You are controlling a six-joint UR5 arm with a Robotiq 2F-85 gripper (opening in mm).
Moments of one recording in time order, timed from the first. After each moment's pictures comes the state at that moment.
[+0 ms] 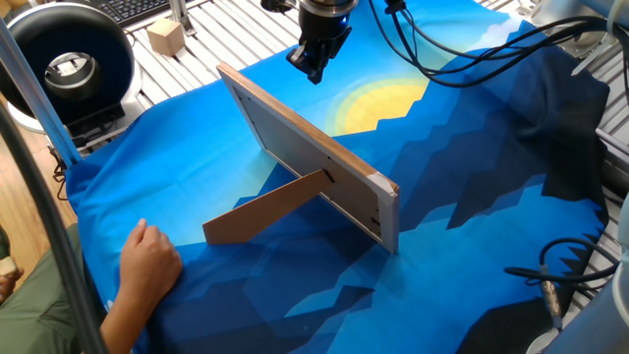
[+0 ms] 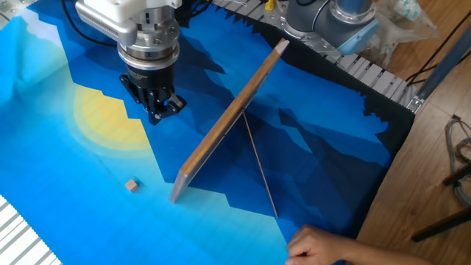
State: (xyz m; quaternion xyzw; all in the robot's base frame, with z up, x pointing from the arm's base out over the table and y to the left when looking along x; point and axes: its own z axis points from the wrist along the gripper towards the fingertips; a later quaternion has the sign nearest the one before) arm 0.590 -0.002 0.183 -0.05 1.00 -0.02 0.08
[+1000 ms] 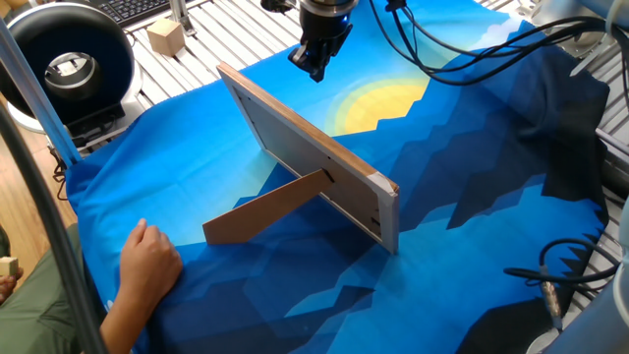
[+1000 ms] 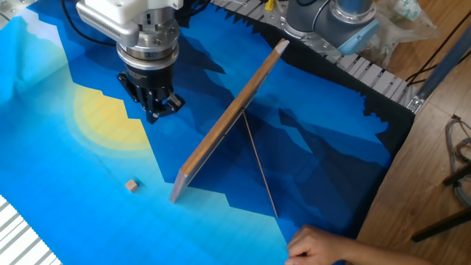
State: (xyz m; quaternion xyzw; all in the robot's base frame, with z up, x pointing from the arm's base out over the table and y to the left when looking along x) arm 0.591 -0.005 0.183 -0.05 0.99 -0.03 0.09
